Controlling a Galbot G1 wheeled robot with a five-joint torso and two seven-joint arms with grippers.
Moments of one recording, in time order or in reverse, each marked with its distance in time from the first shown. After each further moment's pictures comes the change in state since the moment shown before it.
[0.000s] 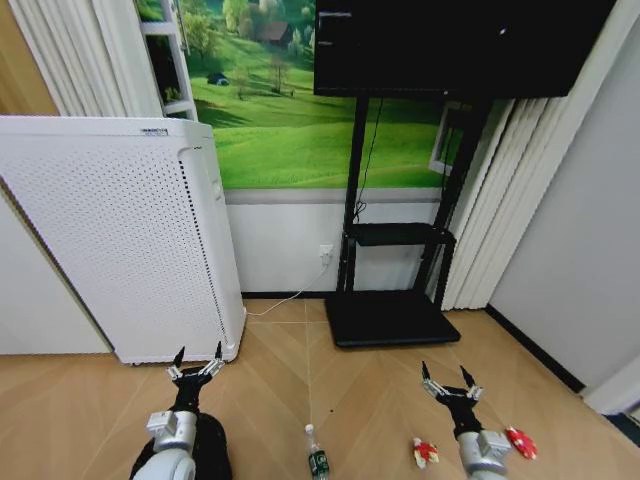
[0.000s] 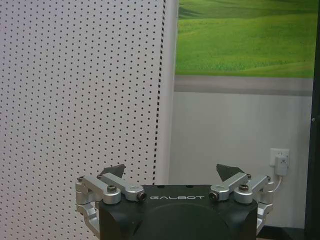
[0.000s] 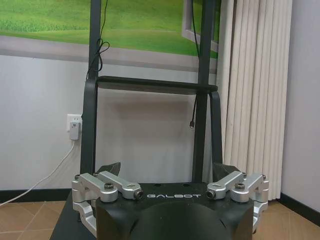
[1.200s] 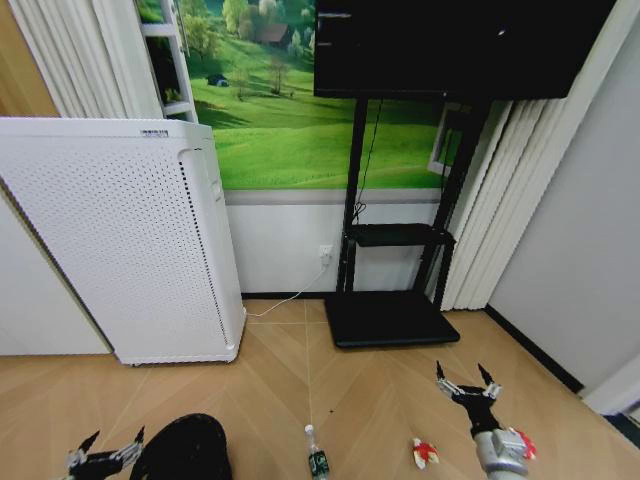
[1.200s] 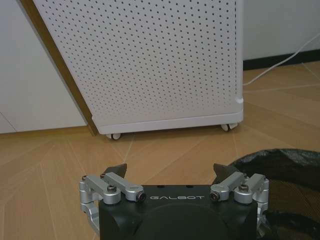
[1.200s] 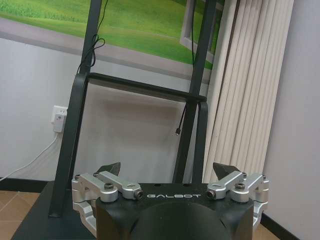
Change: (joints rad) left arm 0.453 0.252 -0.340 -0.063 -0.170 0.342 0.022; right arm -0.023 -0.081 0.033 0.005 -0.049 -0.003 0.050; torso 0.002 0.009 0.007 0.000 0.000
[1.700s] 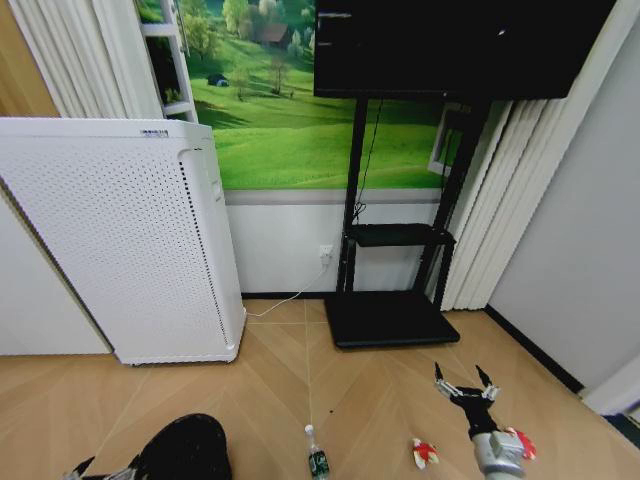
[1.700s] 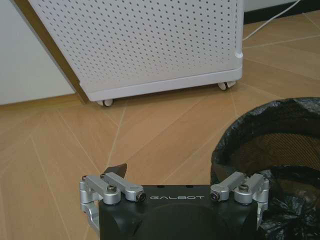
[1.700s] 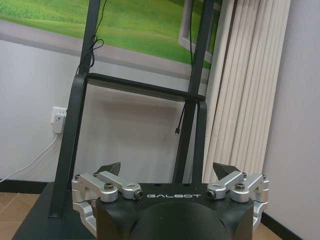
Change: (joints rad) left arm -0.029 0.055 -0.004 0.089 0.029 0.178 0.106; right arm -0.001 0.011 -0.003 -0.014 0.008 0.026 -0.002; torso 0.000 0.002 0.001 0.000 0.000
